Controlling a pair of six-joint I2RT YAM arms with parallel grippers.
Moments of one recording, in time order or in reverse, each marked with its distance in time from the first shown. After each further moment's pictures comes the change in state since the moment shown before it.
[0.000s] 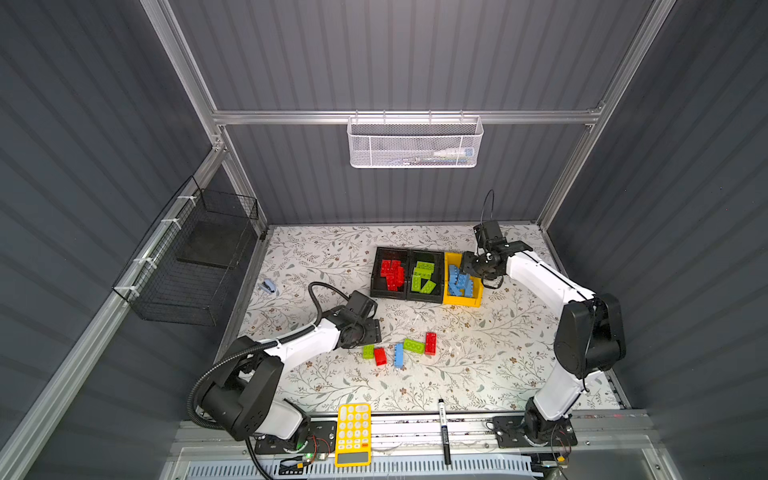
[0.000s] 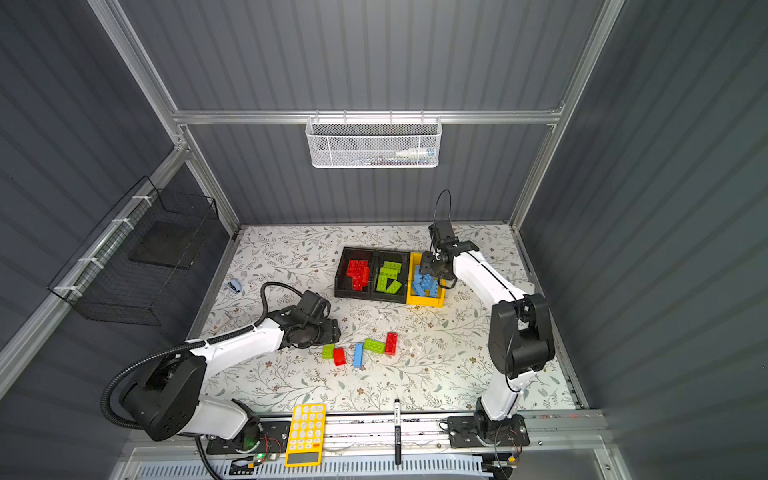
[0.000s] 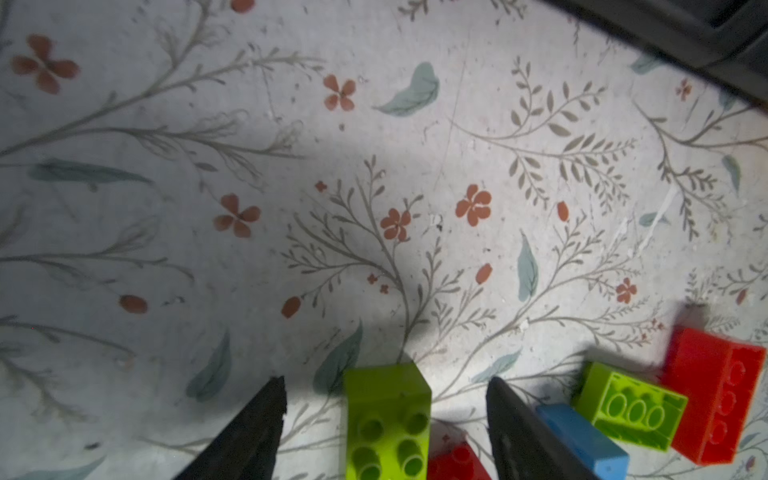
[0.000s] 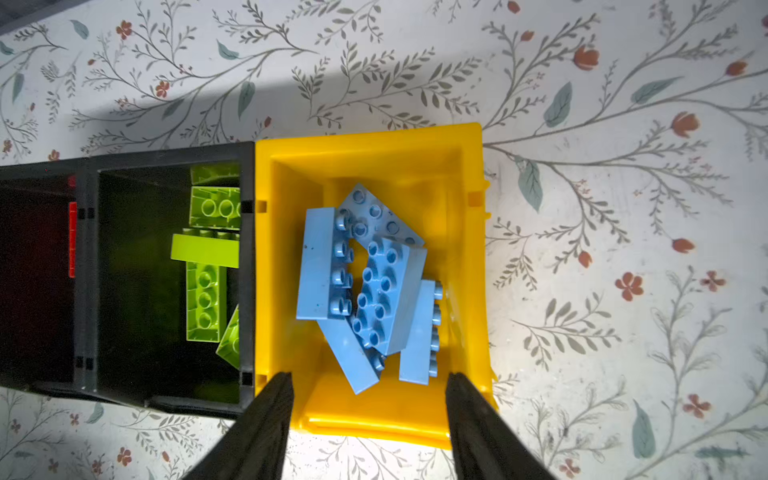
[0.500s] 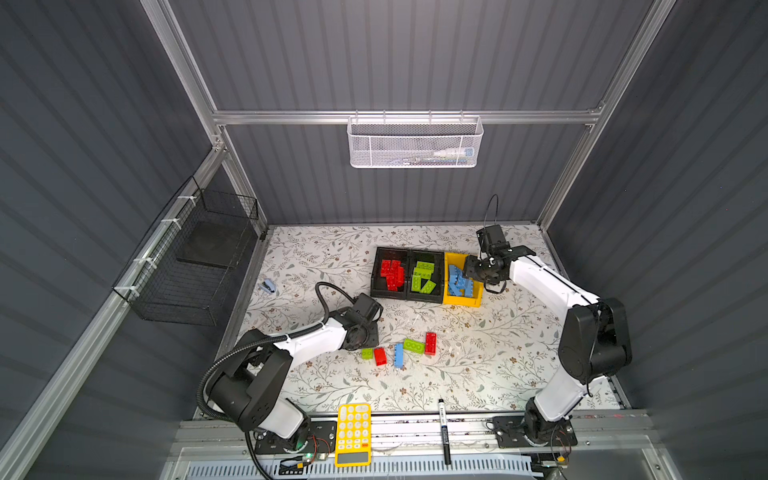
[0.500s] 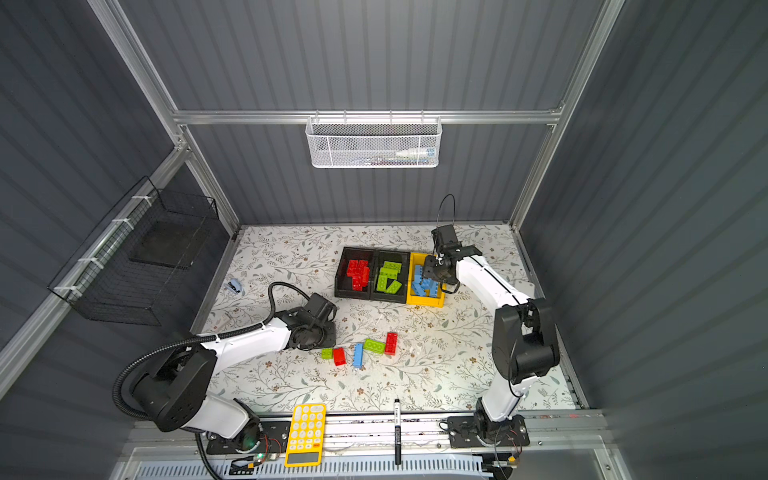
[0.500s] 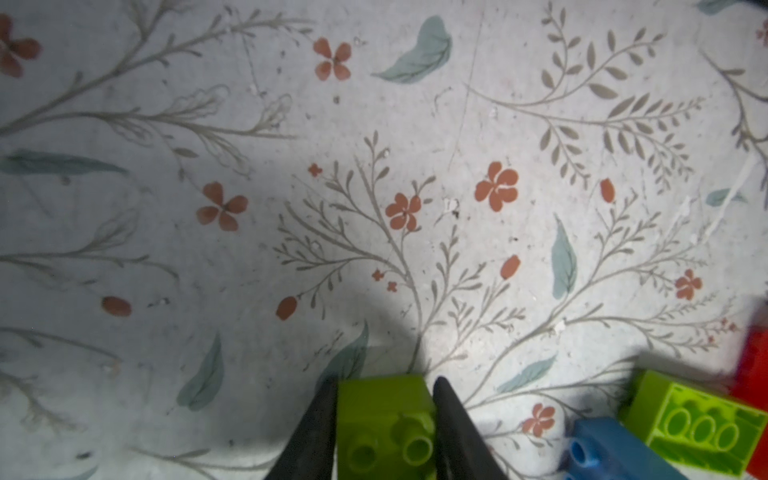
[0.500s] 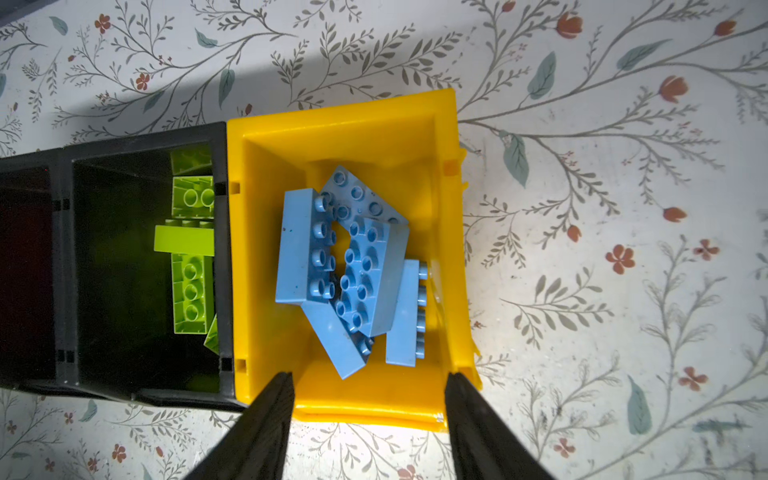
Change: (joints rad) left arm -0.018 0.046 0.020 -0.020 -0.053 0.016; right arm -0.011 -0.051 -0.061 0.020 0.001 0.026
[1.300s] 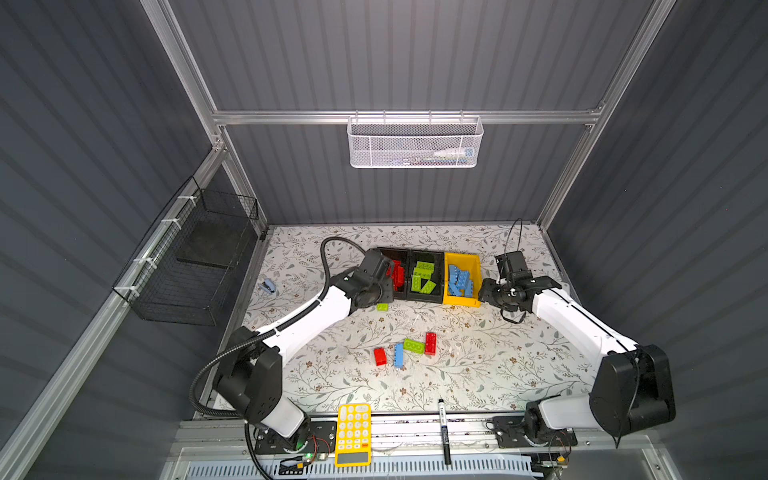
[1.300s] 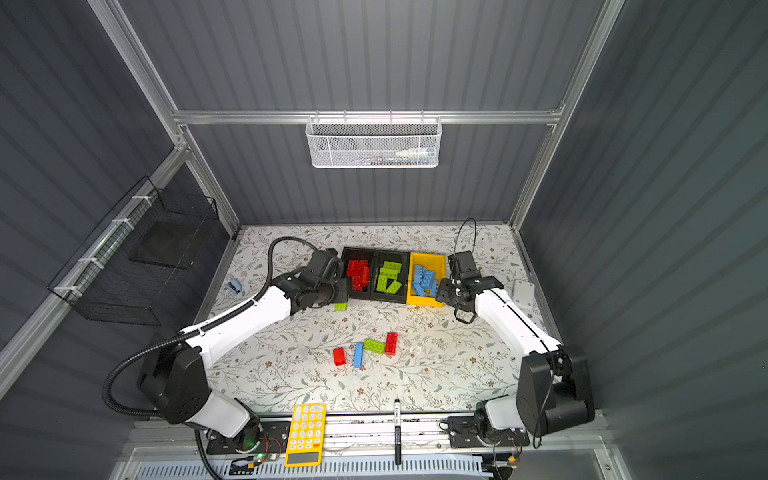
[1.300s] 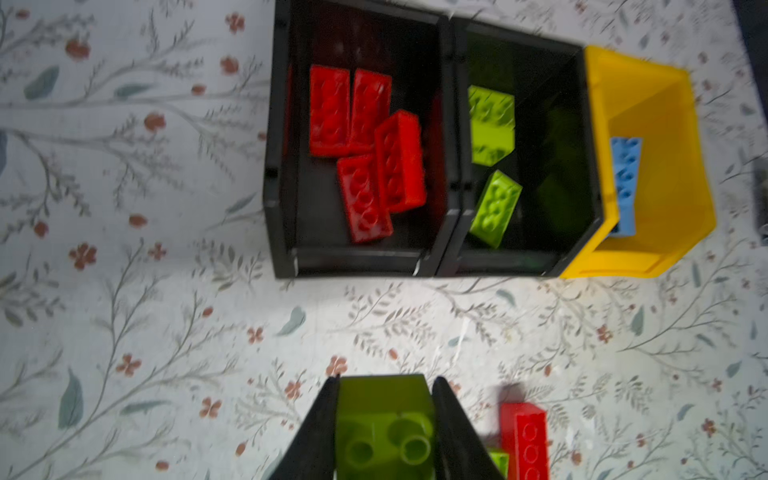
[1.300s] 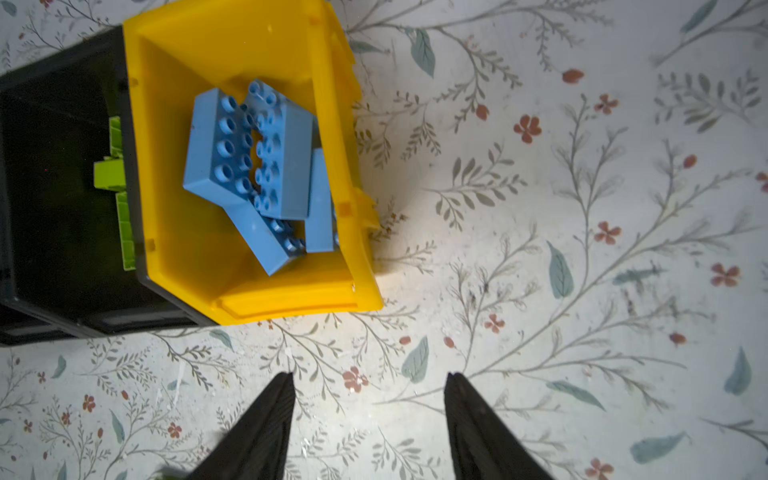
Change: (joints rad) left arm 0.000 0.083 0.516 -0.121 -0.039 0.180; right arm -0.036 -0.347 -0.388 0.031 0.013 0.072
